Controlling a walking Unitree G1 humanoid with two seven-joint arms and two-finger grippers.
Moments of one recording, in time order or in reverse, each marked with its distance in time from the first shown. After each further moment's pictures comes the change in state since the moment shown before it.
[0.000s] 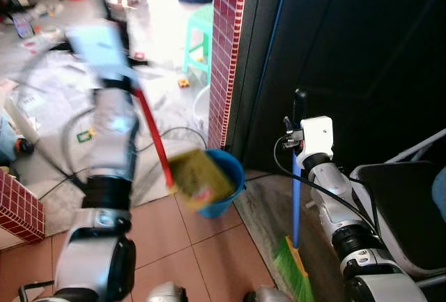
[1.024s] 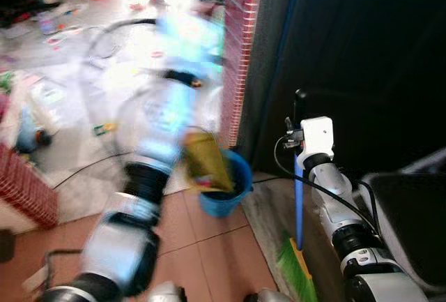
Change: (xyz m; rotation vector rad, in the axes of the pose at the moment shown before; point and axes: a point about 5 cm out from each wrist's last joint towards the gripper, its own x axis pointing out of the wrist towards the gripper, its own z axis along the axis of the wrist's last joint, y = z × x) left arm -0.009 -0.117 0.031 -0.031 -0.225 -0.578; right arm 0.002 0.002 0.000 -0.014 0.005 -0.001
